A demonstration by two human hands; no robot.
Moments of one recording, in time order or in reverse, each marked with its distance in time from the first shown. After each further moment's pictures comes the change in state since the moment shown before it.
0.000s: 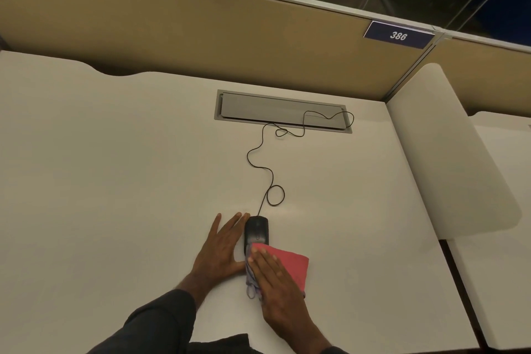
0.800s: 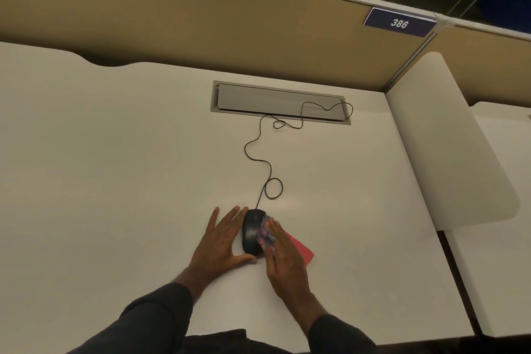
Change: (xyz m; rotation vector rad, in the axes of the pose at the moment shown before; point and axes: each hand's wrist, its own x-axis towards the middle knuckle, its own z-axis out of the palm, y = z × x) left_hand -0.002 0.006 -0.005 0.055 0.078 0.029; right_hand 0.031 0.013 -0.011 0.335 0.249 0.349
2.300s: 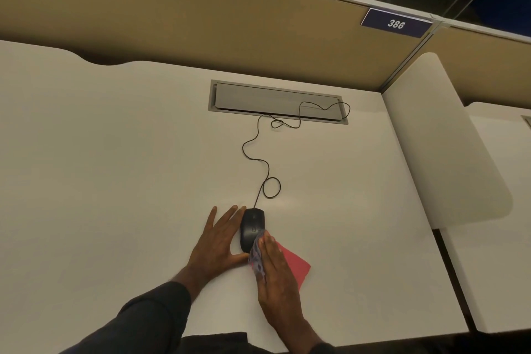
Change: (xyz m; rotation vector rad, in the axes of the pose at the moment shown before) left_hand -0.001 -0.001 0.002 -0.006 0.008 -0.019; right_hand -0.041 -0.009 0.015 -0.016 -0.048 -0.086
